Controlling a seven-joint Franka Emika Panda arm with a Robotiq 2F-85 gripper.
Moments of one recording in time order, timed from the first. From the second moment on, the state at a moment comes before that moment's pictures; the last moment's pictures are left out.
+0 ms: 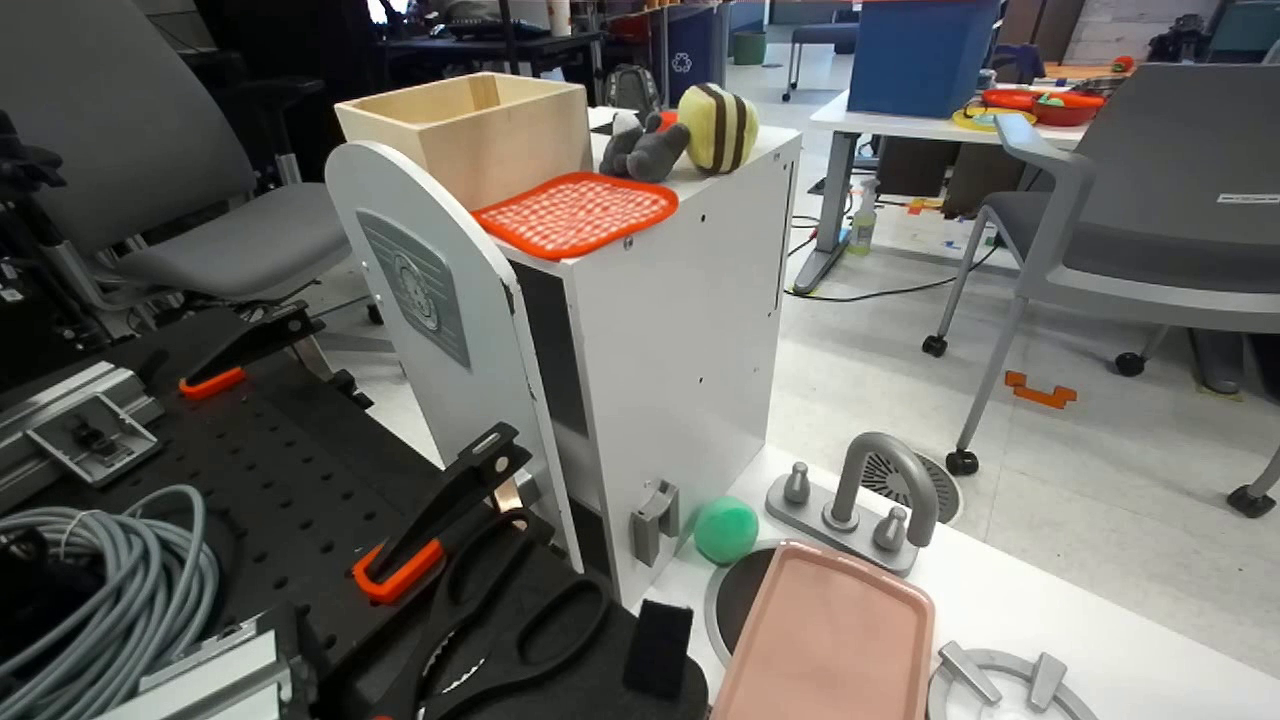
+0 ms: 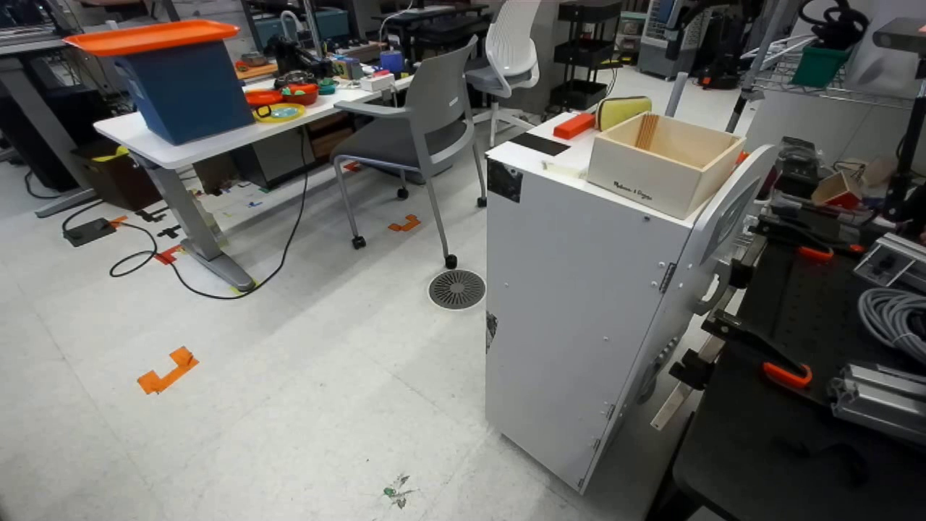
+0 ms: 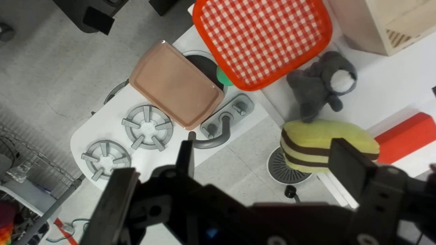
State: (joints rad) arm -0.11 0.09 -0.12 -2.17 -0.07 2.27 0.46
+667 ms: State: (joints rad) arm -0.09 0.15 -0.12 -2.16 -0.05 2.30 0.50
